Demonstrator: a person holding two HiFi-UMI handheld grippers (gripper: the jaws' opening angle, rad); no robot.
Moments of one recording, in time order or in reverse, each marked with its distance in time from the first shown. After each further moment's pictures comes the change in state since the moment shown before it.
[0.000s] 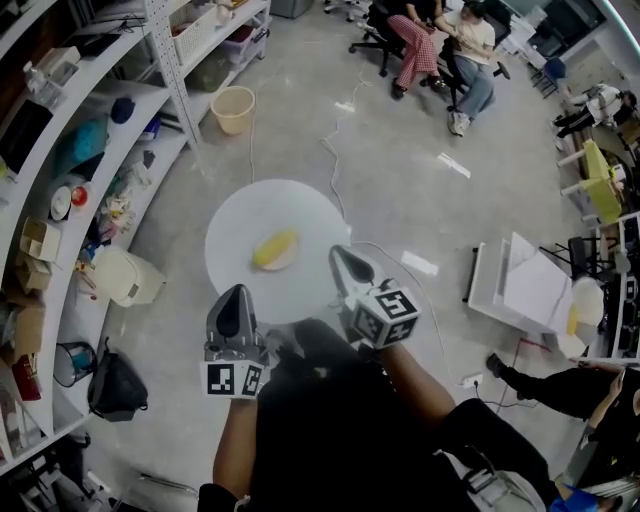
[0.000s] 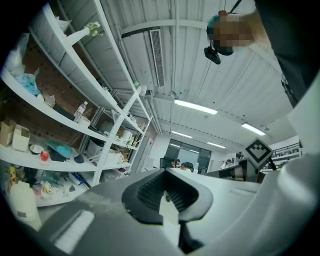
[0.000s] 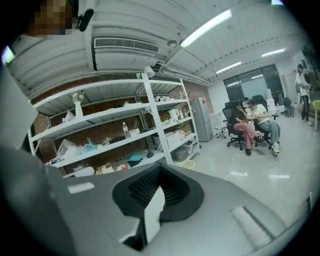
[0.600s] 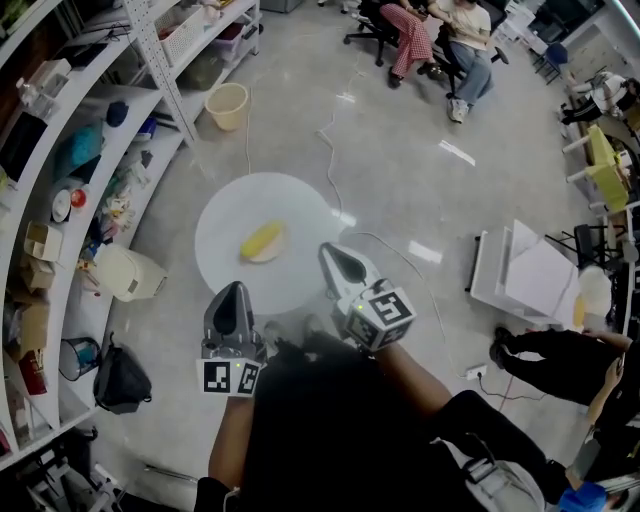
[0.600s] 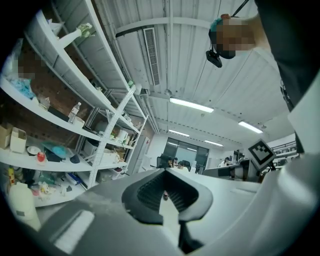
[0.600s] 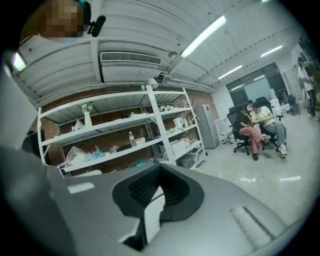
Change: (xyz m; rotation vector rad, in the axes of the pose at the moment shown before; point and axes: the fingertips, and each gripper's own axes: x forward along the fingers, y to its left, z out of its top) left arm 0.004 -0.061 0.005 0.020 0.010 -0.024; right arm -0.047 -0.012 0.013 0.000 -0.098 0.108
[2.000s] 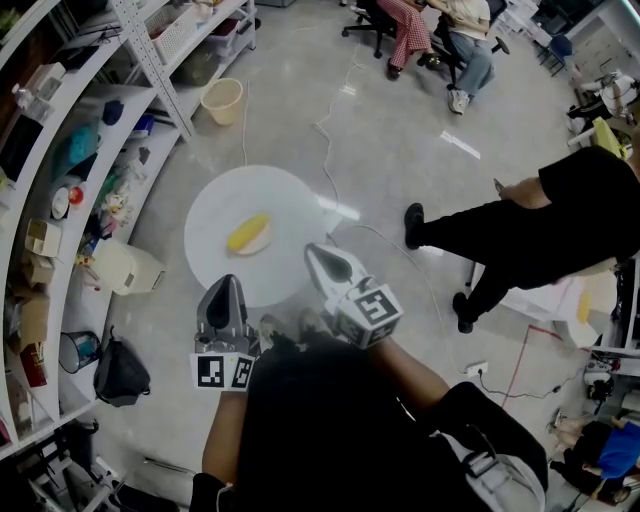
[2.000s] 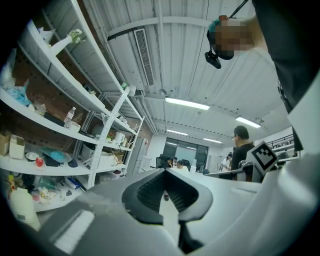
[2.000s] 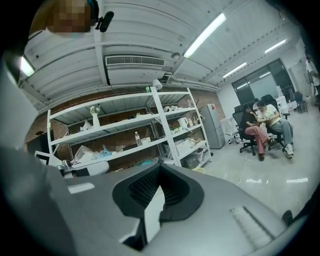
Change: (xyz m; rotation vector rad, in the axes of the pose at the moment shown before) left arm 0.007 -0.044 -0.010 0.056 0.002 0.003; right arm -0.029 -0.014 -0.010 -0.005 -0.009 0.082
